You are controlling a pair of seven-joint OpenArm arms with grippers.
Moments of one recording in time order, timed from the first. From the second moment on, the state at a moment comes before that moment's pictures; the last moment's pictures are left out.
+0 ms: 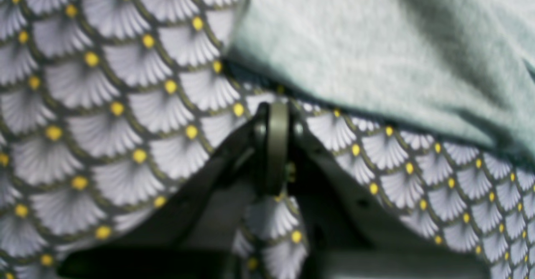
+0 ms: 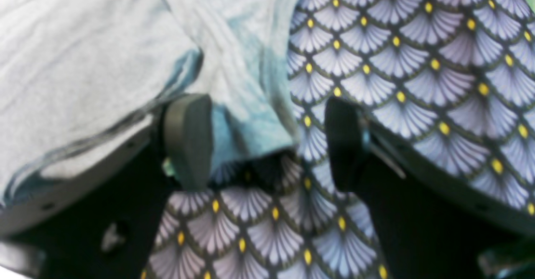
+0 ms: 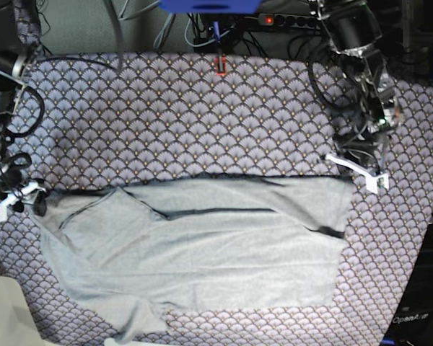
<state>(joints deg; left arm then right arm) -0.3 -1.5 -26.3 81.4 -12.4 -16.0 39.6 22.3 27.2 24.8 34.9 6.5 39.6 -6.1</state>
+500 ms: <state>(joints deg) 1.0 -1.4 -30.8 81.8 -12.4 -15.8 39.6 23.0 27.6 24.8 34.6 6.8 39.5 -5.7</state>
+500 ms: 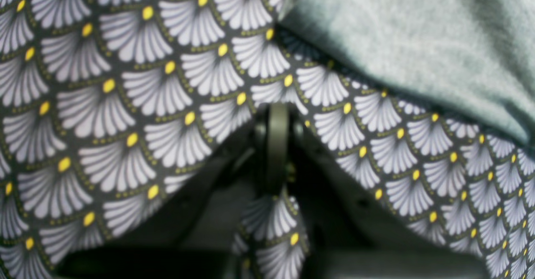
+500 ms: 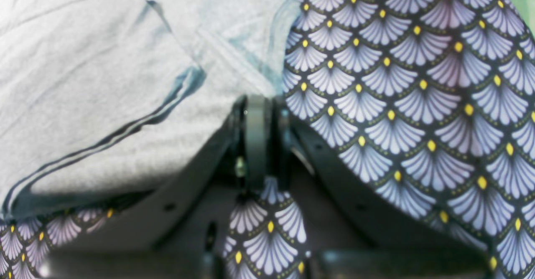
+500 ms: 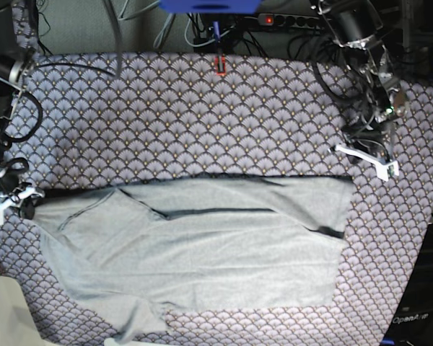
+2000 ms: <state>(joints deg) -12.6 -0.7 -33.5 68.4 -11.9 -16.0 35.7 22.8 27.6 24.8 34.6 6.8 39.6 -6.0</state>
